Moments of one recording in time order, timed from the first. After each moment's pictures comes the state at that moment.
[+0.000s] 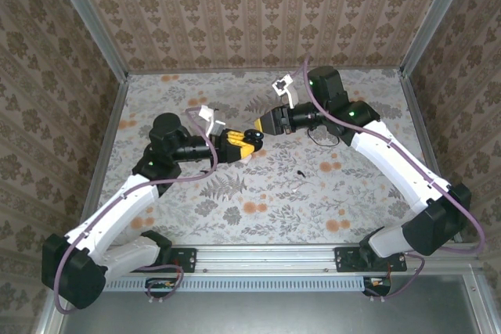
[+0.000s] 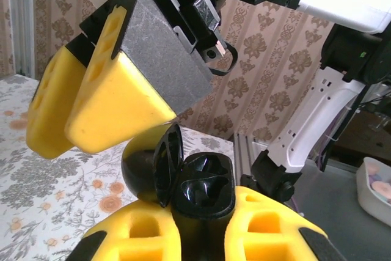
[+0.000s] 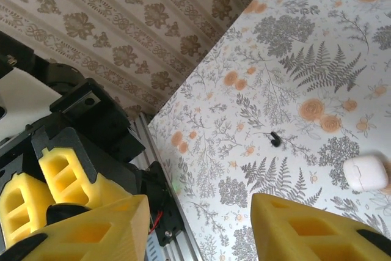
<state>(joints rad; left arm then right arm) -0.56 1.03 0.79 0.20 1.00 -0.25 0.50 1.43 1.42 -0.56 -0.74 0.33</state>
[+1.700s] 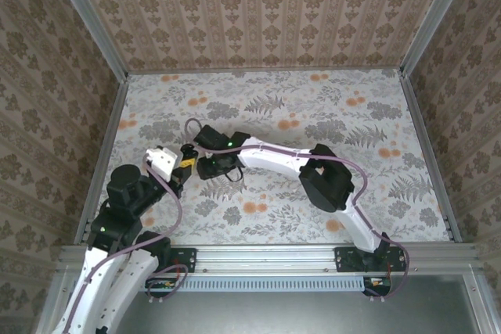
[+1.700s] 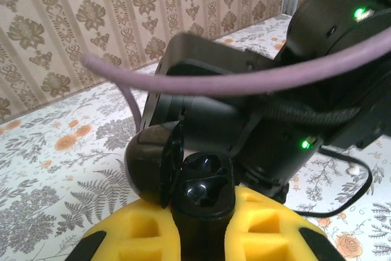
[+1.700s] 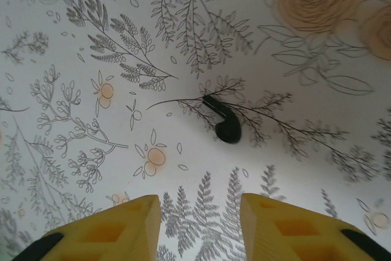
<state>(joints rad) -0.39 0.37 0.64 -0.54 0.26 0.13 0.97 2.25 1.86 -0.66 -0.08 0.54</state>
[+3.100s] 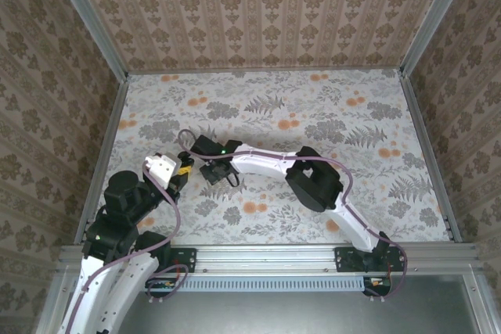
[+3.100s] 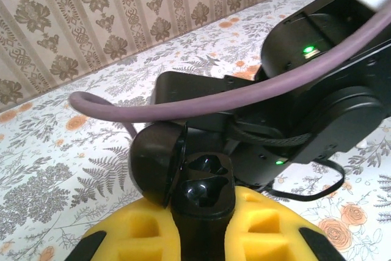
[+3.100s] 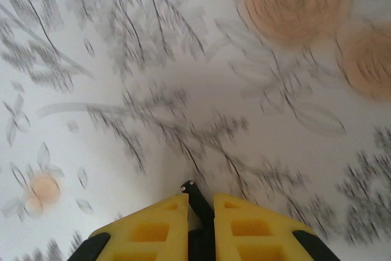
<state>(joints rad) -0.39 0.32 0.66 -0.66 0.24 0.17 0.98 2.31 1.83 -0.64 0.09 0.33</state>
